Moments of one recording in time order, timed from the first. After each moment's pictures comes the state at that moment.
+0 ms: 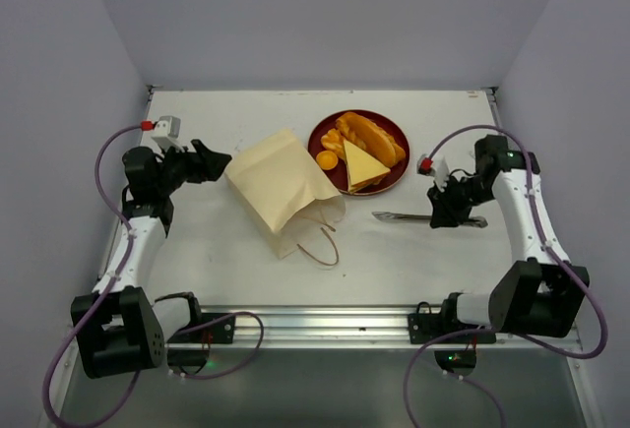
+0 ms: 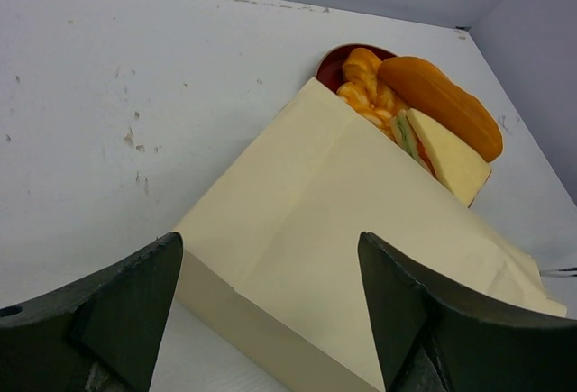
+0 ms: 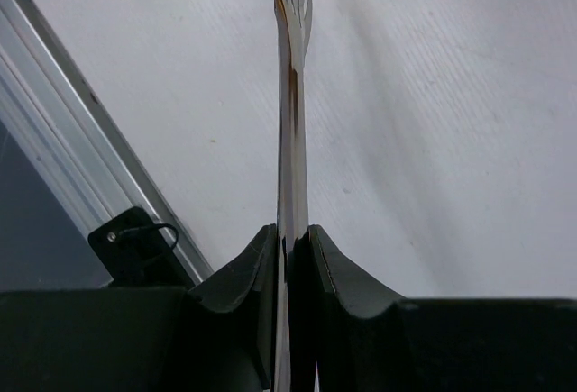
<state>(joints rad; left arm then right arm) 0.17 1.12 0.66 0.20 0.63 -0.31 -0.09 1.32 1.15 -1.31 -0.59 -1.03</state>
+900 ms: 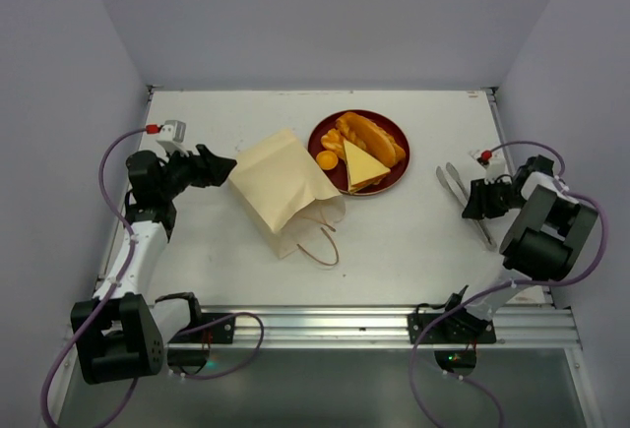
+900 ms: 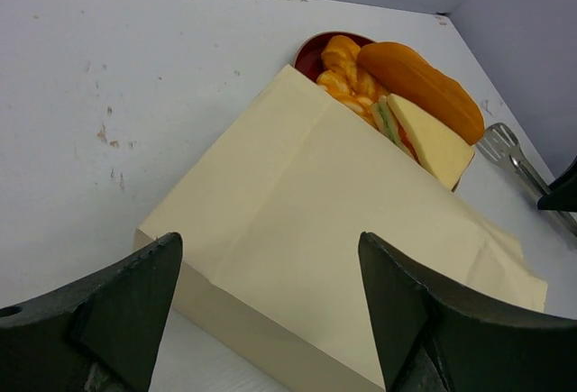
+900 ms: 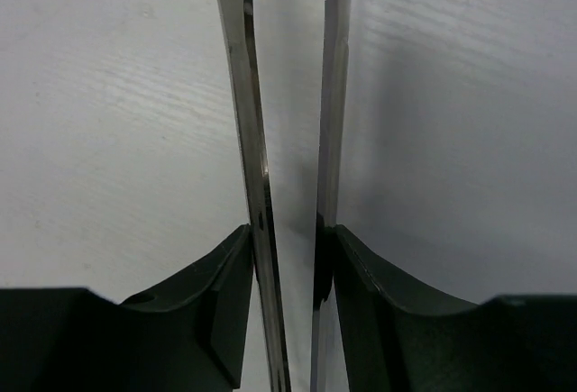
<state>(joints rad) 0.15 1.08 0.62 0.20 0.66 -0.31 -0.56 1.71 1.03 -0.68 -0.58 -0.72</state>
